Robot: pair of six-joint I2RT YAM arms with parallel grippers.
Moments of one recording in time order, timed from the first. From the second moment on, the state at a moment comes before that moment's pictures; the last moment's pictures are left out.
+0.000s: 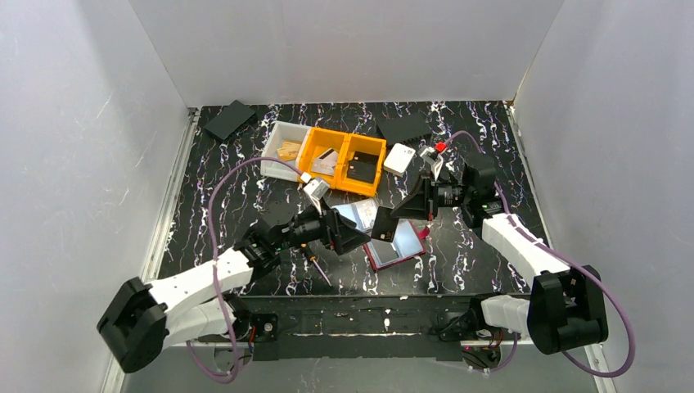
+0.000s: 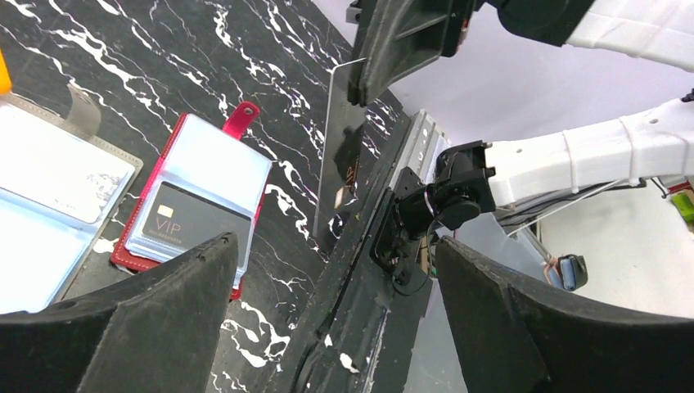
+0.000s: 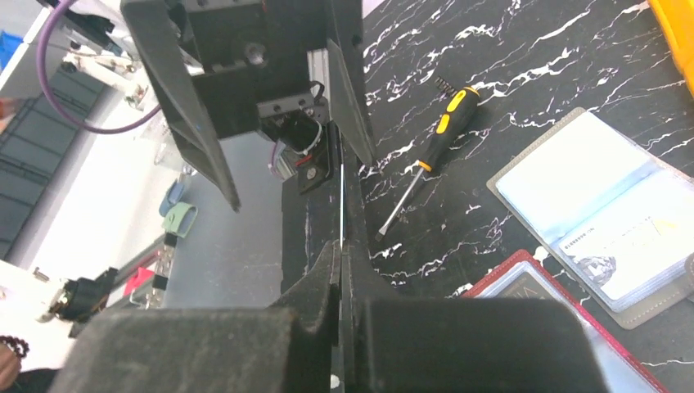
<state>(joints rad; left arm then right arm) -0.79 1.00 0.49 0.38 0.41 -0.62 0.26 1.20 0.69 0.20 -1.33 0.37</state>
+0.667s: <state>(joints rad) -0.79 1.37 0.57 0.76 0.50 -0.82 0.26 1.20 0.66 0.34 -1.32 0.52</state>
